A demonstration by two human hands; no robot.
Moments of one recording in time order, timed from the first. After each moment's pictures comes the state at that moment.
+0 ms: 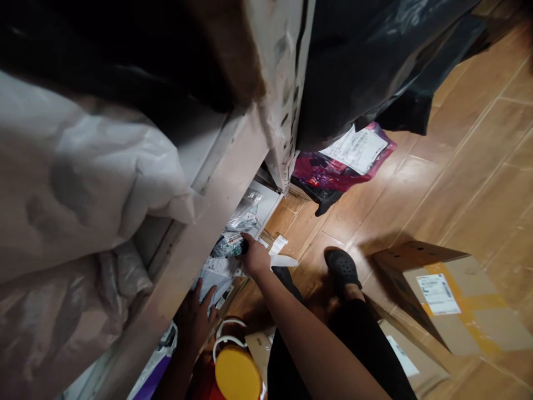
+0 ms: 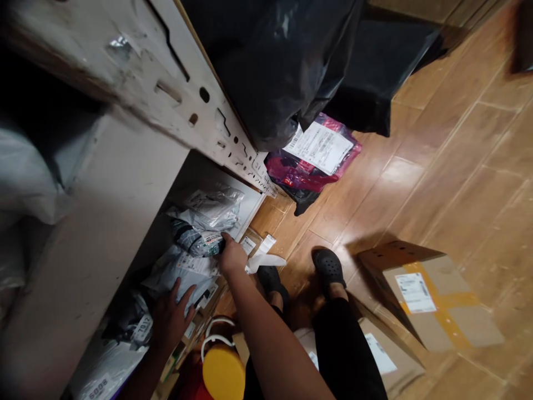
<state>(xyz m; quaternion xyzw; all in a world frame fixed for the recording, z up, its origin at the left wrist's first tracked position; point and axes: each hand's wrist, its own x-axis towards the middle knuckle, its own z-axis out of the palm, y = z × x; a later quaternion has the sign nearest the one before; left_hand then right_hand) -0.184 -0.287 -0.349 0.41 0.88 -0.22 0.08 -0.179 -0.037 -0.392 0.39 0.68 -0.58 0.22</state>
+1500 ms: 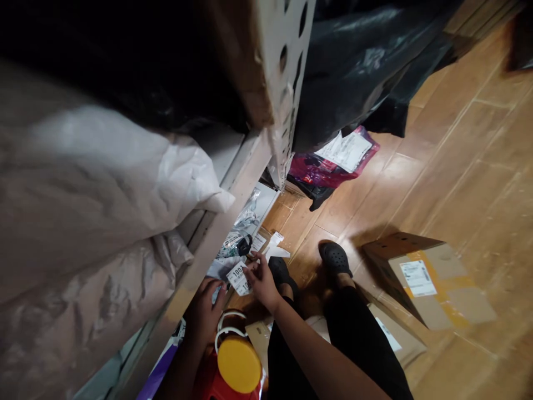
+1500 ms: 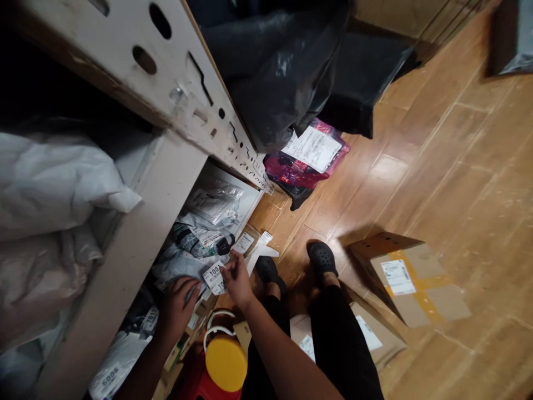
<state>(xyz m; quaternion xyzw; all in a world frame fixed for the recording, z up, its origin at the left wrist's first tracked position) -0.190 -0.222 -0.308 0.21 0.93 0.10 0.27 -0.110 -0.107 -0.399 0.40 0.32 -0.86 -0.04</state>
